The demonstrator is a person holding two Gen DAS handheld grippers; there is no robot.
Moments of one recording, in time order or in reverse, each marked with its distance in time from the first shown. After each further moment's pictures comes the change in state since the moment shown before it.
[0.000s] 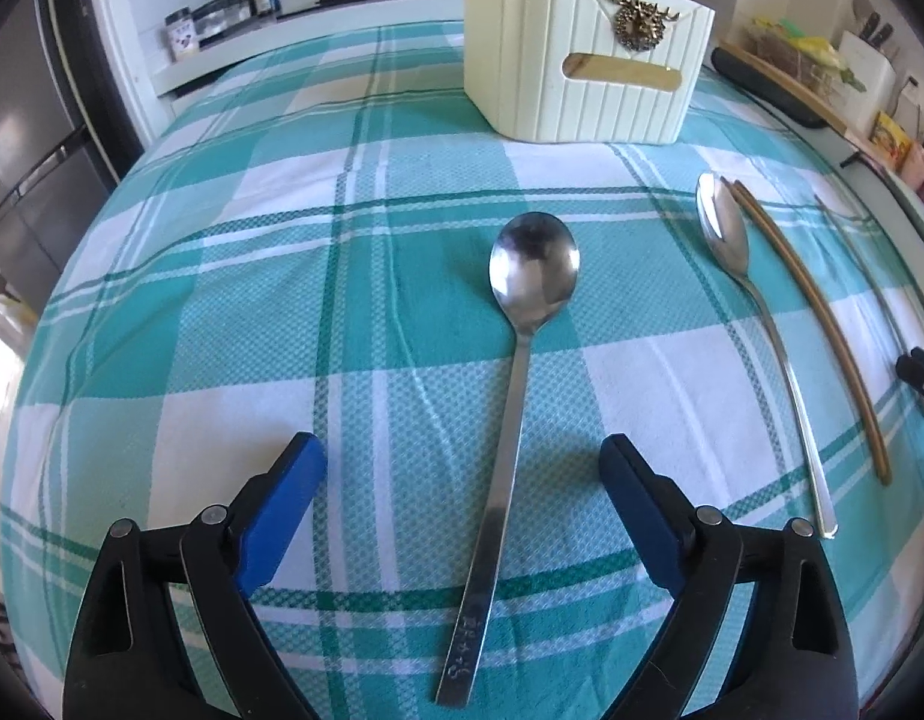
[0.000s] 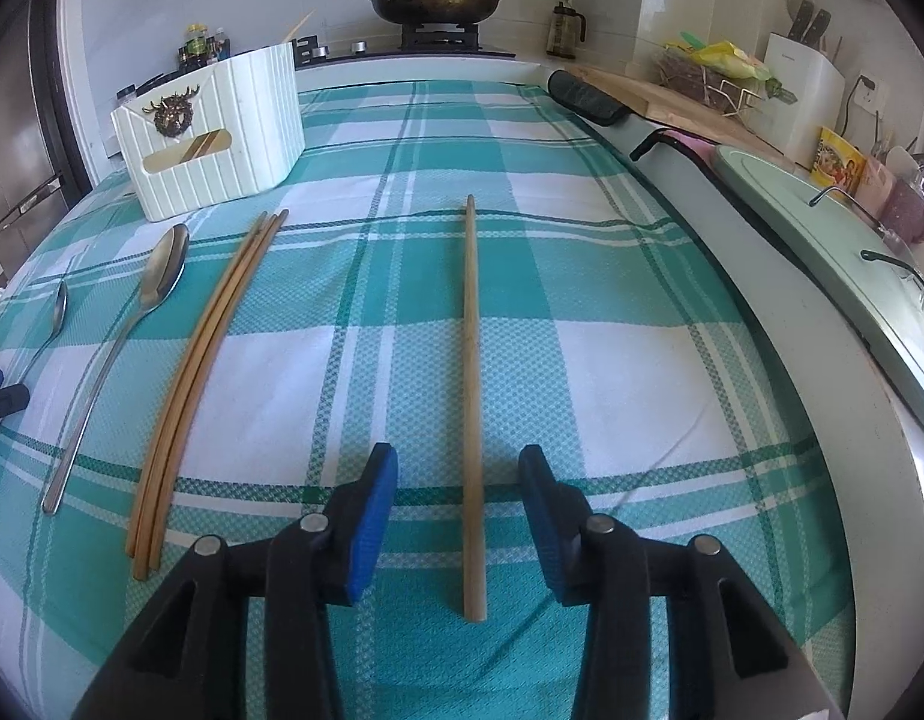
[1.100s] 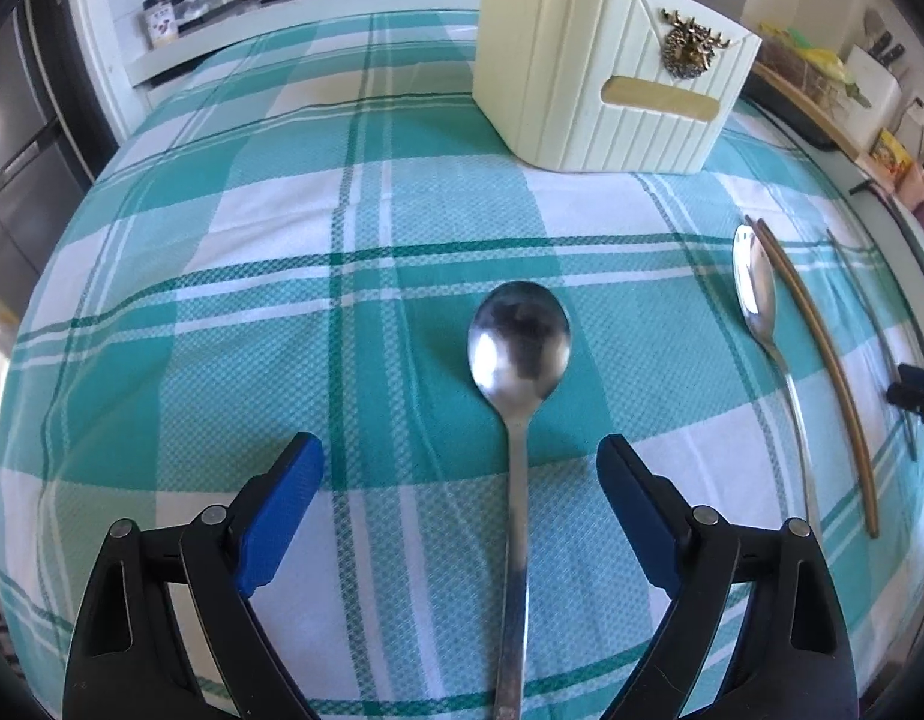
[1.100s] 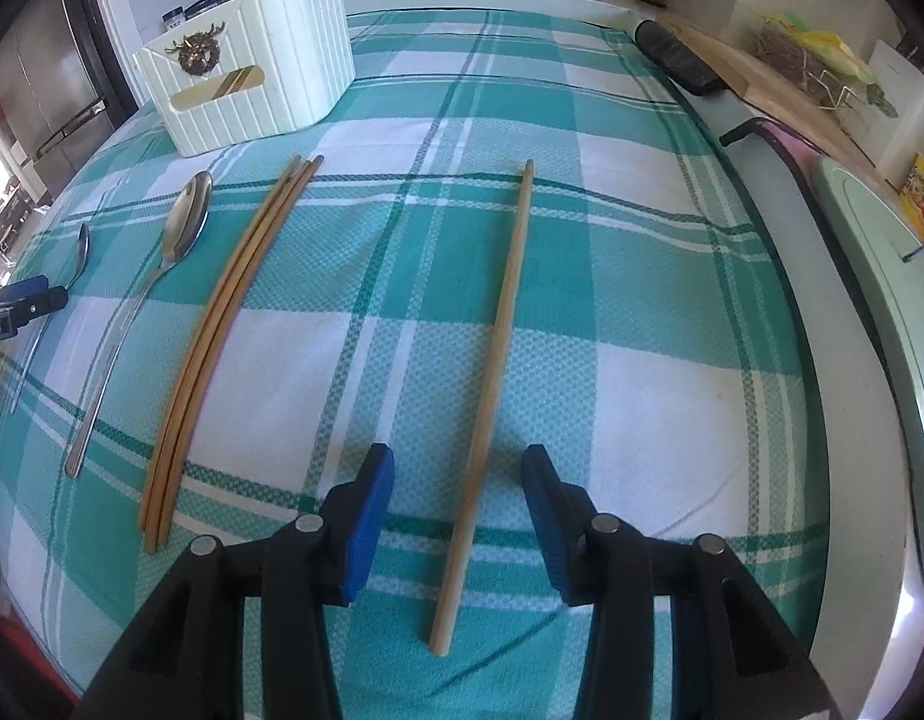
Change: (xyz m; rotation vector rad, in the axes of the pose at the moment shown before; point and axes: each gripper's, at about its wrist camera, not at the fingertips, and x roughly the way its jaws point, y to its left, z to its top) left arm 0.023 0.015 0.040 0.004 0.047 -0.050; right arm 0.025 -0.011 0.039 -0.145 0.217 0.134
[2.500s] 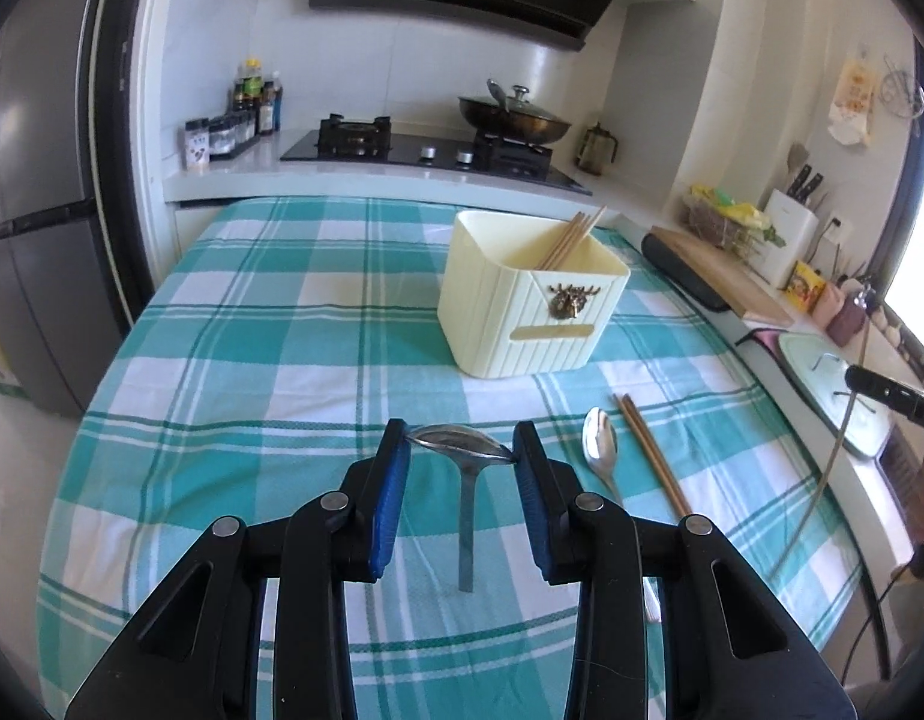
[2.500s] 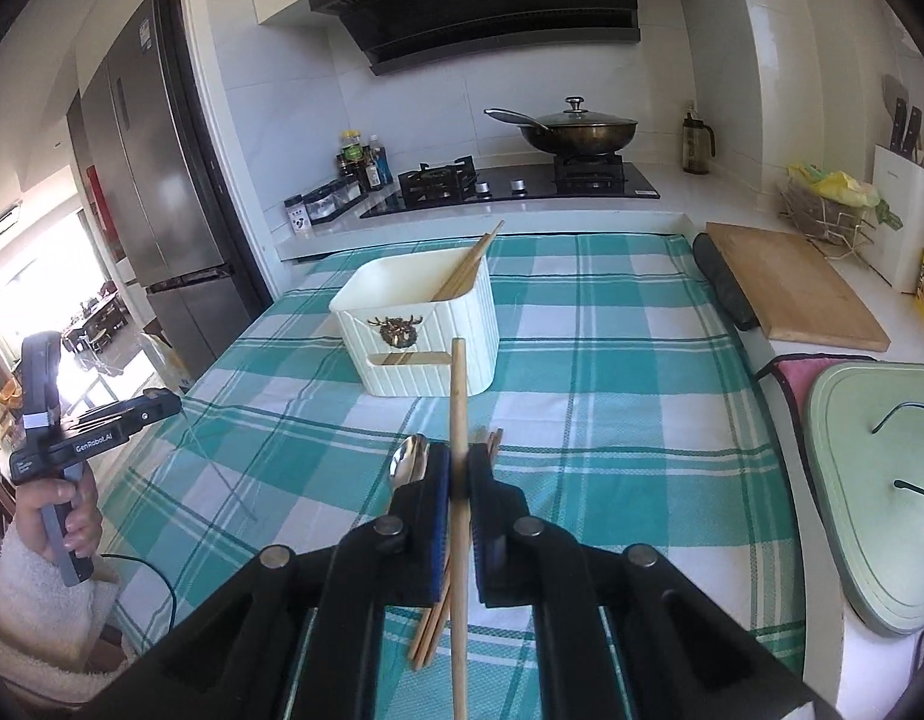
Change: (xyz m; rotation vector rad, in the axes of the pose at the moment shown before) left arm -0.158 0.020 -0.006 -0.081 -0.380 -0.140; right arm -0.171 0.054 0.032 0.019 -0.440 0.230
